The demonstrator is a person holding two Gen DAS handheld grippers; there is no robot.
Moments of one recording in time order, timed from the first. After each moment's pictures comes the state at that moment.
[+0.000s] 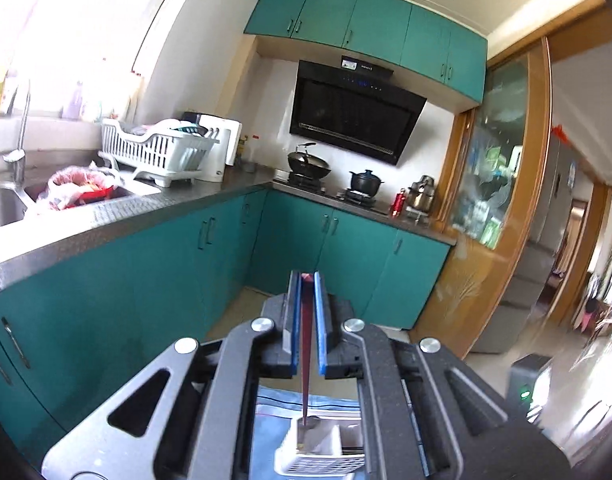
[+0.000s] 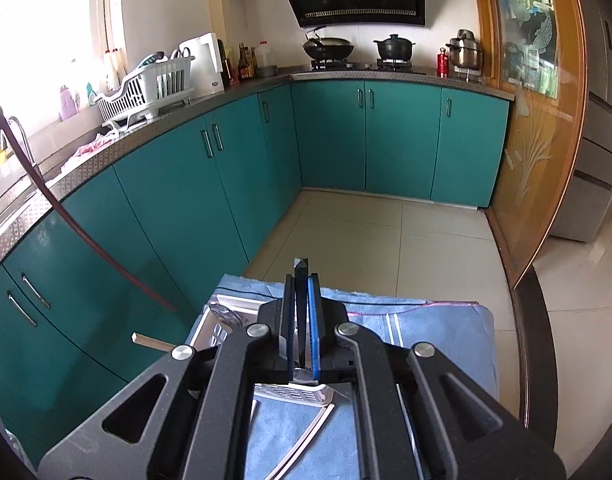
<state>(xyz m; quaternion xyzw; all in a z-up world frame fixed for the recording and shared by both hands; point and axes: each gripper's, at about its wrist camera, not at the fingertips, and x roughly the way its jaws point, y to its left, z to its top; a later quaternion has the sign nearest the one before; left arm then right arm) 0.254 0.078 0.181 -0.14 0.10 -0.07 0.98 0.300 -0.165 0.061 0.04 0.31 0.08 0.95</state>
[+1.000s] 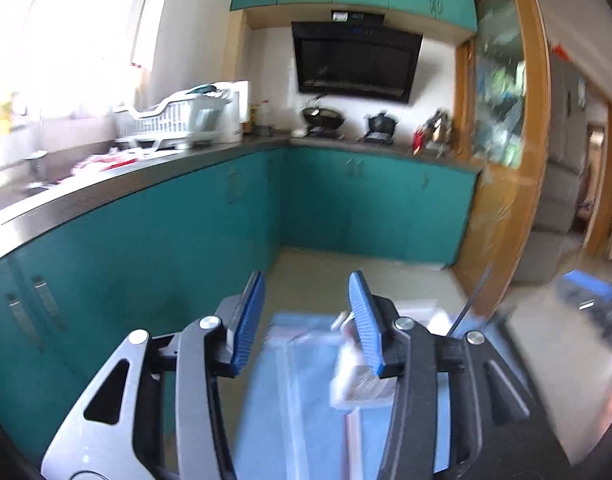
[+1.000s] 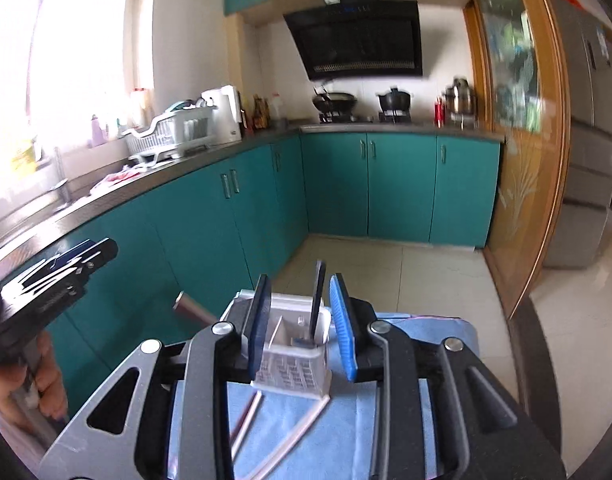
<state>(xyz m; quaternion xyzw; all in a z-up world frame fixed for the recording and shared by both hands) 0.199 0.066 0.066 -0.02 0.17 -0.01 0.98 0.175 -0.184 0.071 0.03 0.20 0.10 0.97</state>
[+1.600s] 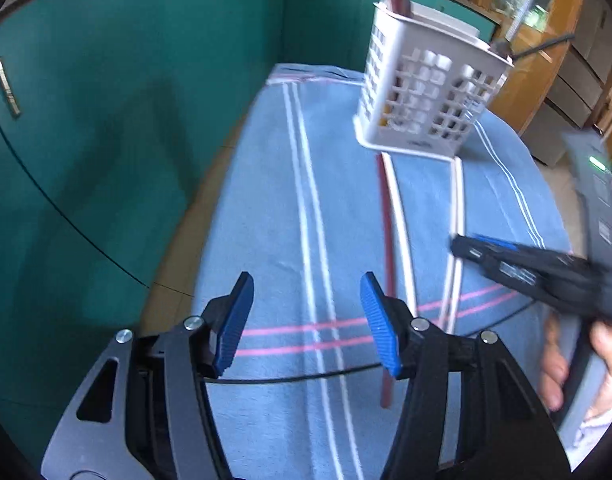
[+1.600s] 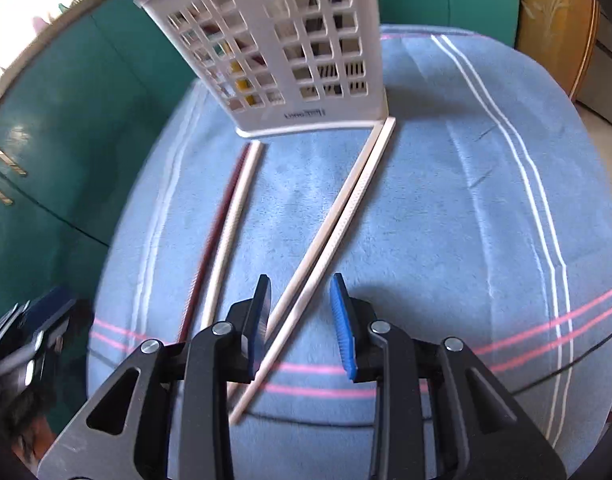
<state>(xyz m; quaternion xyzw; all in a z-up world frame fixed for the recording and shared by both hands) 0.176 0.064 -0.132 -0.02 0.46 -0.05 0.89 0.242 -0.128 -0.178 0.09 0.53 0.09 0.84</state>
